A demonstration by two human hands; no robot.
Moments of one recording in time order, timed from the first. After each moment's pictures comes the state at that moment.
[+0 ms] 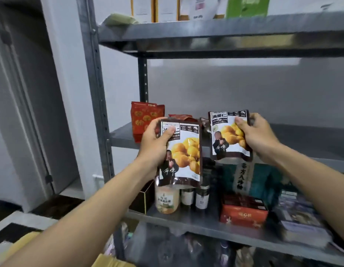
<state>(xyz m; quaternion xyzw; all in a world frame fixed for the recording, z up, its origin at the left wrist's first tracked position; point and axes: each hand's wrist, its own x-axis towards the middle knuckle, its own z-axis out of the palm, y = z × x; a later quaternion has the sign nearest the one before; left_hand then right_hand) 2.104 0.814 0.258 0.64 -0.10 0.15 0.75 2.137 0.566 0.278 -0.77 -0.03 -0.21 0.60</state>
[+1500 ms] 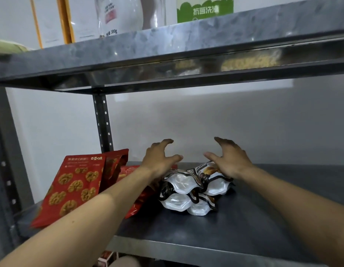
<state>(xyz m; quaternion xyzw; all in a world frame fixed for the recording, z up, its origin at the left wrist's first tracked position) 2.391 0.665 0.315 0.91 -0.14 0.17 0.35 2.387 0.441 0.304 -0.94 -0.03 -0.25 0.22</state>
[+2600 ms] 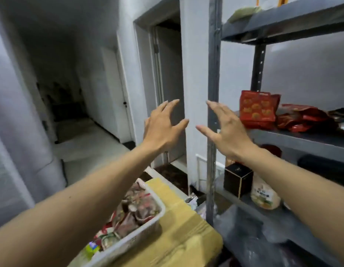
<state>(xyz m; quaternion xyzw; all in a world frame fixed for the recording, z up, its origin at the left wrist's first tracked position) 2.002 0.946 0.280 0.89 0.11 0.39 0.21 2.099 0.783 0.265 -0.79 -0.44 -0.24 0.36</state>
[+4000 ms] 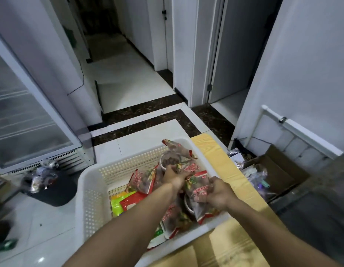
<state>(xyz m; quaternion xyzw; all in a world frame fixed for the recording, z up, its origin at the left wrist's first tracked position) 2.020 1.250 -0.095 0.56 0.55 0.09 0.62 2.116 1.124 -0.082 -0.85 -0.27 0.38 0.25</state>
